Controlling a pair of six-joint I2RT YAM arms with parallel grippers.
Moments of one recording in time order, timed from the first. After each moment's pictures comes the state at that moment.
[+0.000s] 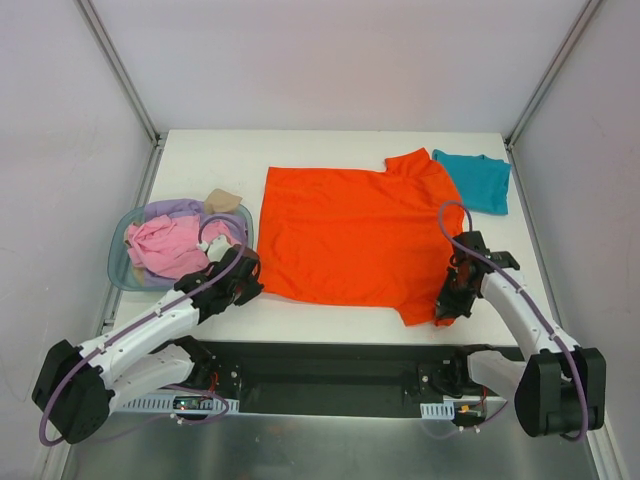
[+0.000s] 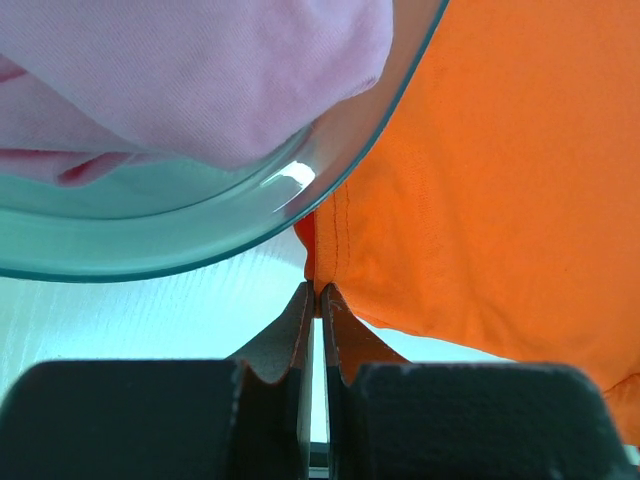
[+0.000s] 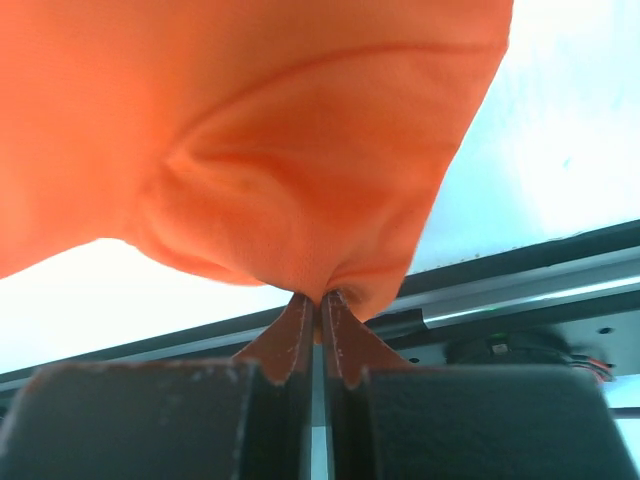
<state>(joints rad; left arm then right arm) -0.65 0.93 0.52 -0.57 -0.29 -1.13 0.15 1.08 0.63 -1.01 -0.05 0.62</state>
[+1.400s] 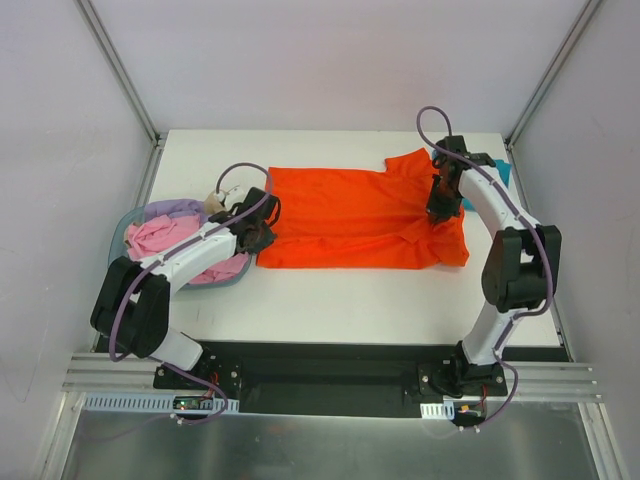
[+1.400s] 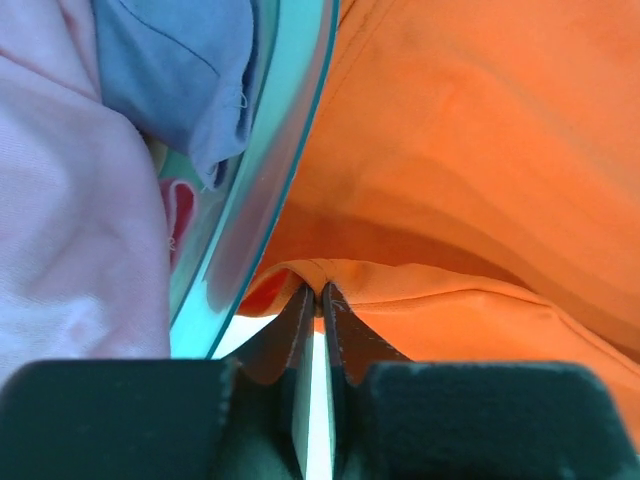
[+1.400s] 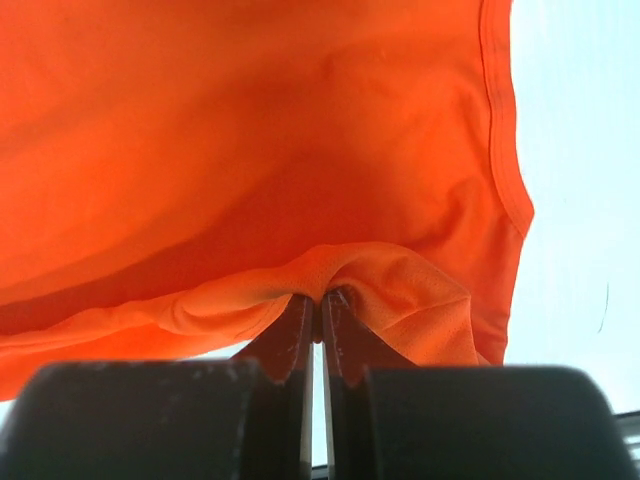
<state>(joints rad) -0.49 1.48 0.96 -0.52 -0.32 -1.00 0.15 1.78 1.50 -0.98 0.13 0.43</state>
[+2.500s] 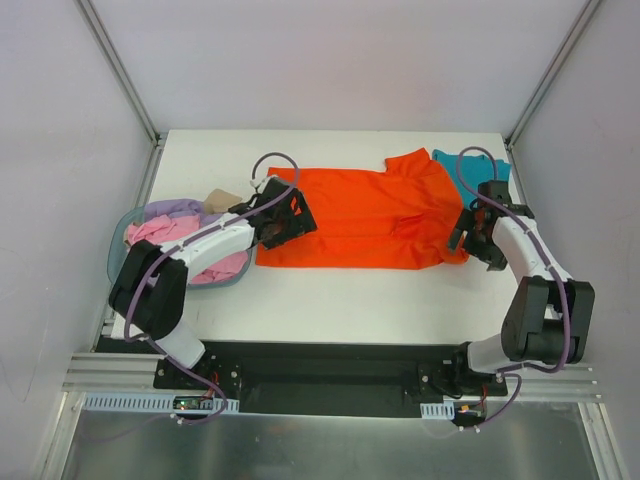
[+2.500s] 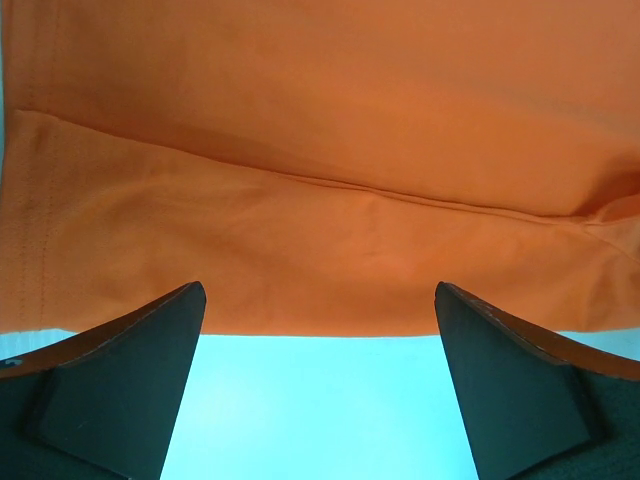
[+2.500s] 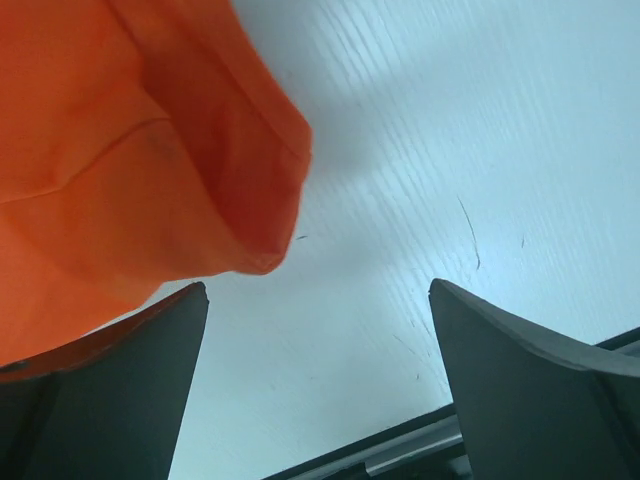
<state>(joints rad) -0.56 1.59 1.08 -0.39 -0.11 -0.88 -0.04 1.43 1.05 -0.82 0.21 0.36</state>
